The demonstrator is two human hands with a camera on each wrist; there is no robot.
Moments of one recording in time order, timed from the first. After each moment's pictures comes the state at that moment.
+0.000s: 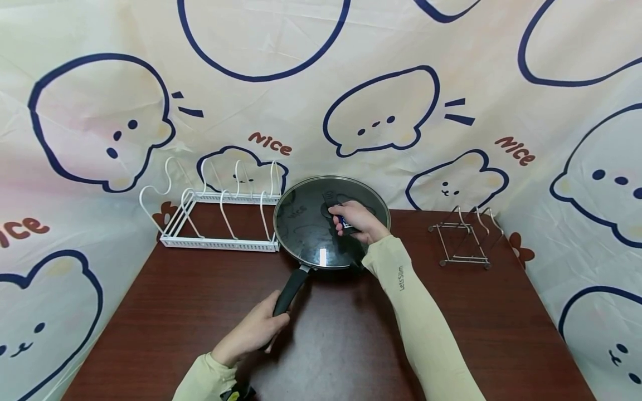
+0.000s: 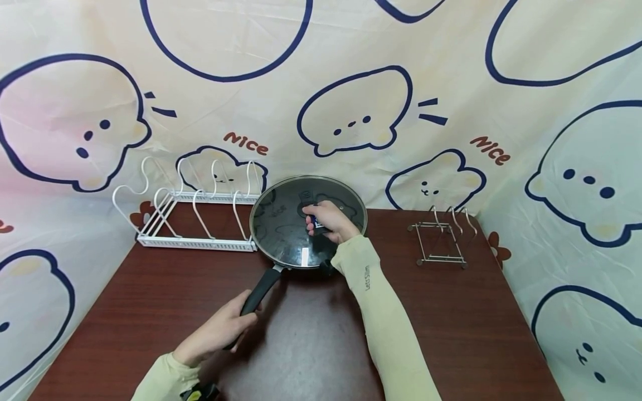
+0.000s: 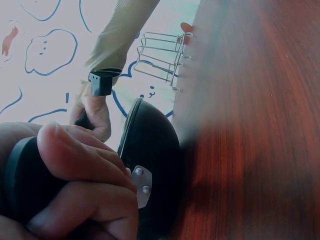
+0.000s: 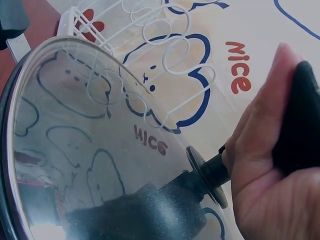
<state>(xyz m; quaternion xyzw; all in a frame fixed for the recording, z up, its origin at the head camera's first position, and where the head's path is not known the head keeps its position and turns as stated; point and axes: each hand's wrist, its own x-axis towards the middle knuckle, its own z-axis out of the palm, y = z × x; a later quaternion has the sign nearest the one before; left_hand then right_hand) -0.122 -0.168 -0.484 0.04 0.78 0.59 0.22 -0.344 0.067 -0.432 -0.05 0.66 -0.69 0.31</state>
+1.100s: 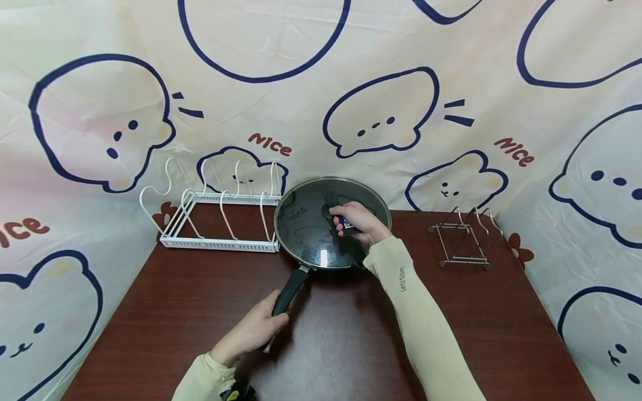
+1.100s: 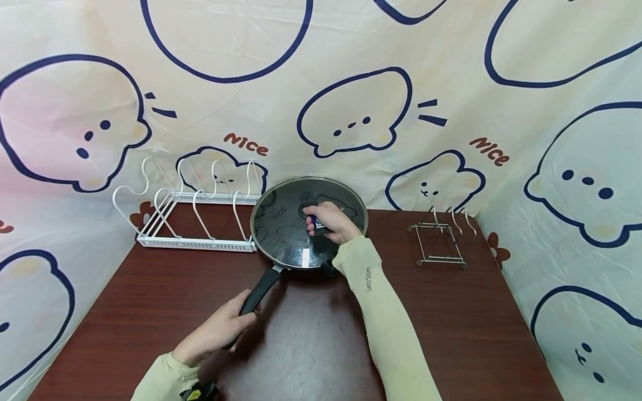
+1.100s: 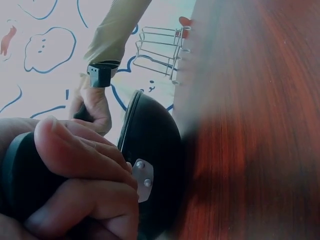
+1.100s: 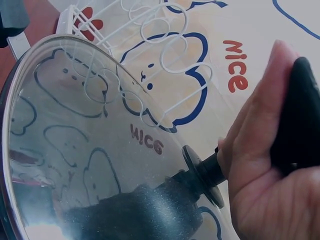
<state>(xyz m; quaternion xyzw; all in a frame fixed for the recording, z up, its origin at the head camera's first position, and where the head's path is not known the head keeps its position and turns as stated) -0.123 -0.171 -0.485 0.05 0.79 0.58 0.21 -0.342 0.071 -0.431 -0.05 0.65 -0.69 0.31</state>
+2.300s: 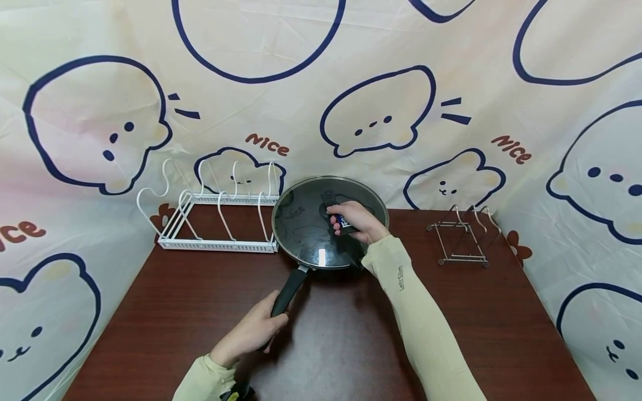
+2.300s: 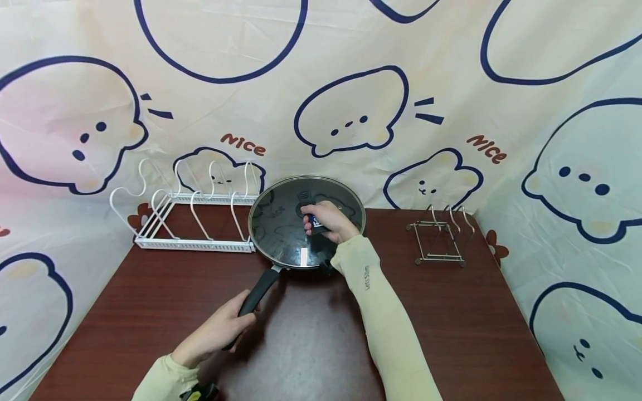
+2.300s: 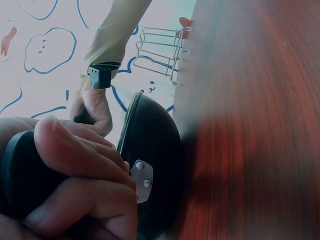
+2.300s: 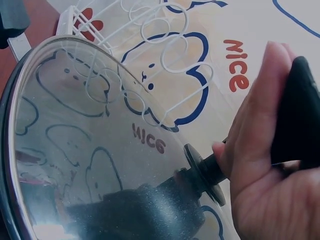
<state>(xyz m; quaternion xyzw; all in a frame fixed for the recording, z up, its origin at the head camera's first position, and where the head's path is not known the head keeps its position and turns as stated) -0.125 -0.169 -0.484 0.05 0.79 0.57 0.21 -0.344 0.071 -0.433 -0.04 0.64 -0.70 0.30</state>
